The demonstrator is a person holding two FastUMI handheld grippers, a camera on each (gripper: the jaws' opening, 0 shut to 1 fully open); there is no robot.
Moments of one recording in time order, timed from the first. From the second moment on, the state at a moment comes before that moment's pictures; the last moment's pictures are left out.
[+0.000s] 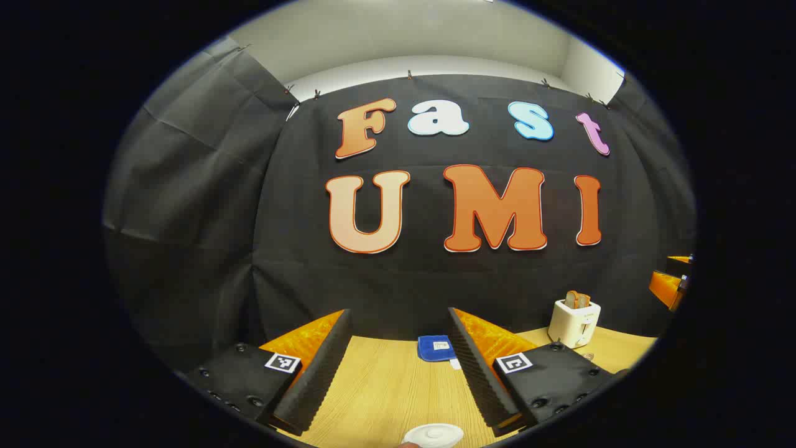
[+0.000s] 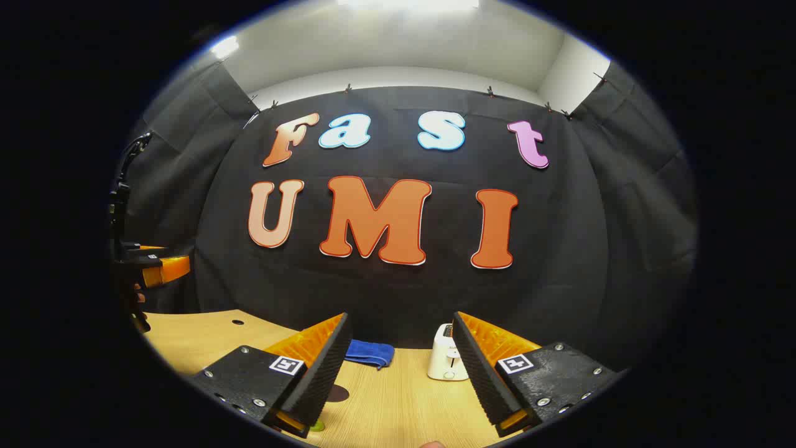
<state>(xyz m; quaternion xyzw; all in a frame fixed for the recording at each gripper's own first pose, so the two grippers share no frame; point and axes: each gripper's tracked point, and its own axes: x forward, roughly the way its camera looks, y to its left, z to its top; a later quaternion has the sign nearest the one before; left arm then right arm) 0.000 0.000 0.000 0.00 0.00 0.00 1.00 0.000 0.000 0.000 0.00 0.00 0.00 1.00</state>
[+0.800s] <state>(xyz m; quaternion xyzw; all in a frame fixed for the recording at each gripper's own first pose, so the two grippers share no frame) -0.007 -0.006 0.002 0.00 0.00 -0.01 1.00 -0.003 0.015 0.005 0.01 -0.01 0.03 1.00</state>
